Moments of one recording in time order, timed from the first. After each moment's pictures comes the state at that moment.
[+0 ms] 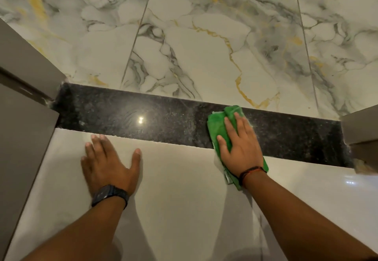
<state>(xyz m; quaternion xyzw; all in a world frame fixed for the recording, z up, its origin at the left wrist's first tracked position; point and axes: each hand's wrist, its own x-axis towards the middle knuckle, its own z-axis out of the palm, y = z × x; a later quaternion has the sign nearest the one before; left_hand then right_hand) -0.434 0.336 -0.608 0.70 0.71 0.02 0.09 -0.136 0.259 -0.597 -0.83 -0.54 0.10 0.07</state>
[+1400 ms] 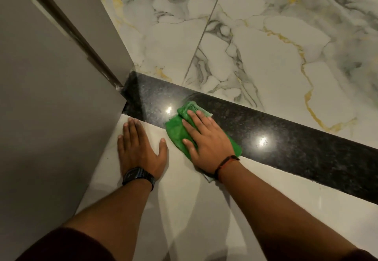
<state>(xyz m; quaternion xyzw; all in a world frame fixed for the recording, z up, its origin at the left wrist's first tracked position) -0.488 0.380 -0.609 0.68 0.73 0.02 0.09 -0.301 0.372 -0.596 -0.62 -0.77 0.15 0.07</state>
